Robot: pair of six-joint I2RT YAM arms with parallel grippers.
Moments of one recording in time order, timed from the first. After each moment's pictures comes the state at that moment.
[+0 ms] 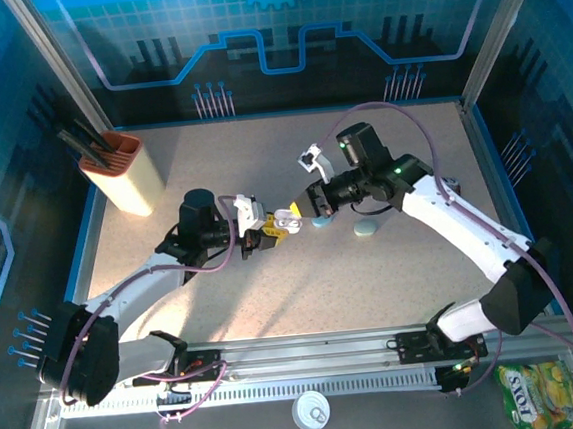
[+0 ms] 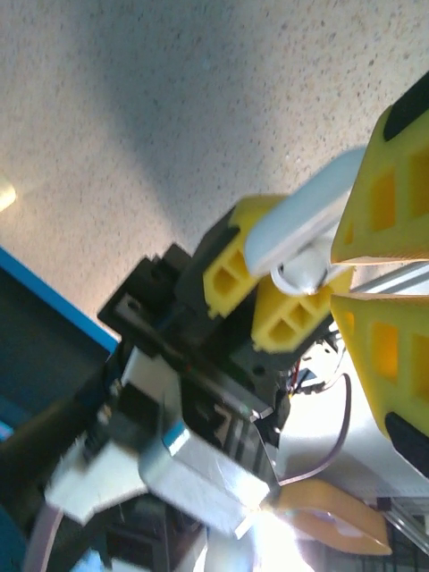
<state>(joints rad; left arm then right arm) -0.40 1.23 0.63 0.24 0.94 0.30 0.56 1.41 1.33 -0.69 -0.77 0.21</state>
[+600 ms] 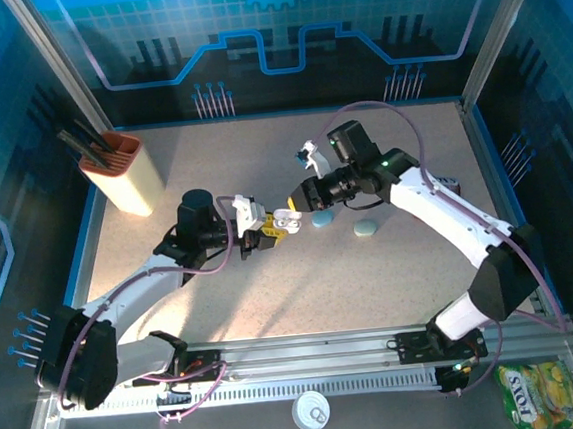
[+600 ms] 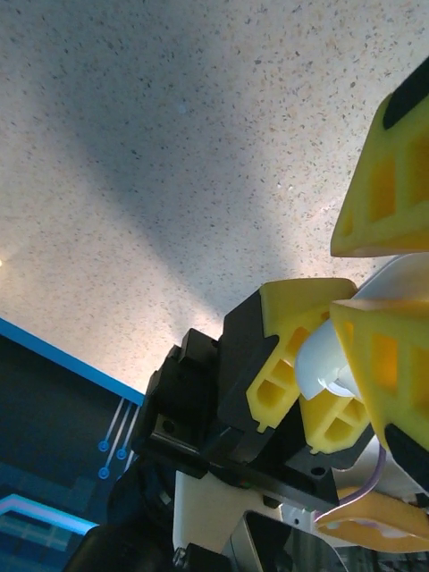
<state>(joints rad) -0.40 1.21 0.63 0.23 0.94 0.30 0.56 1.52 1.39 -0.72 -0.68 0.30</state>
